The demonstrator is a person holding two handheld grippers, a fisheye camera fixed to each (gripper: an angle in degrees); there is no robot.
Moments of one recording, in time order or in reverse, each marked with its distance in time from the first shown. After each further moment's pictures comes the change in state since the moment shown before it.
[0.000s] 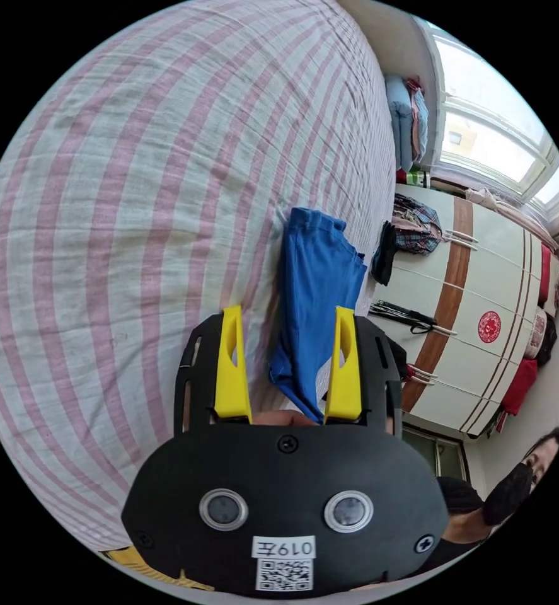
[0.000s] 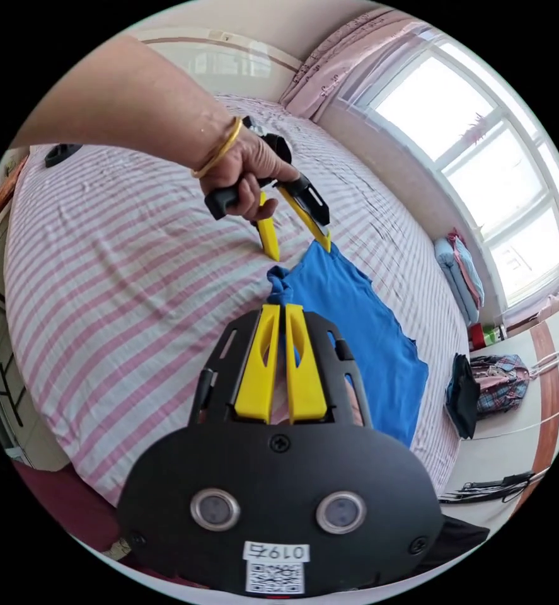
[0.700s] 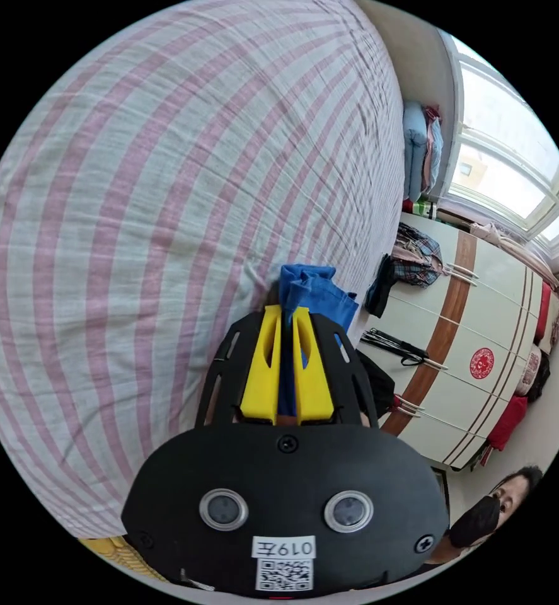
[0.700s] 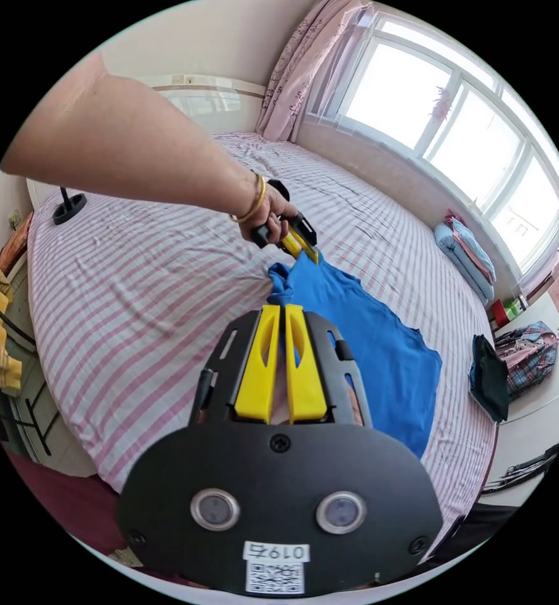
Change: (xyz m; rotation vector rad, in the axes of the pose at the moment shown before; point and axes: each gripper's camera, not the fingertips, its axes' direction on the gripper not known) left arm 0.077 -0.086 0.052 0.065 0.026 -0.110; right arm 0.073 0.134 0.055 0.118 -0.117 0.160
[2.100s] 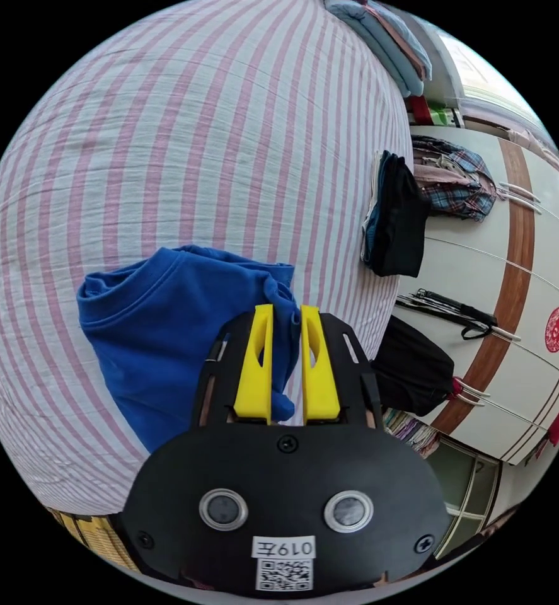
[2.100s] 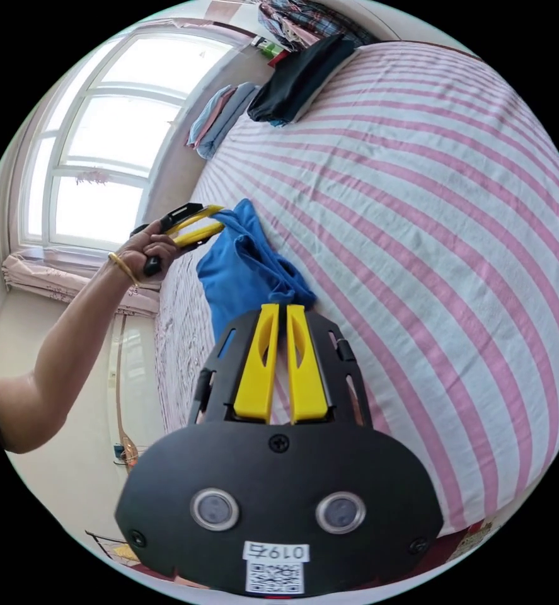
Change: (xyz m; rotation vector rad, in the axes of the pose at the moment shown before) left arm 0.398 -0.001 0.365 -0.153 -0.304 0.181; right arm 0.285 0.593 0.187 0.085 -0.393 1.456
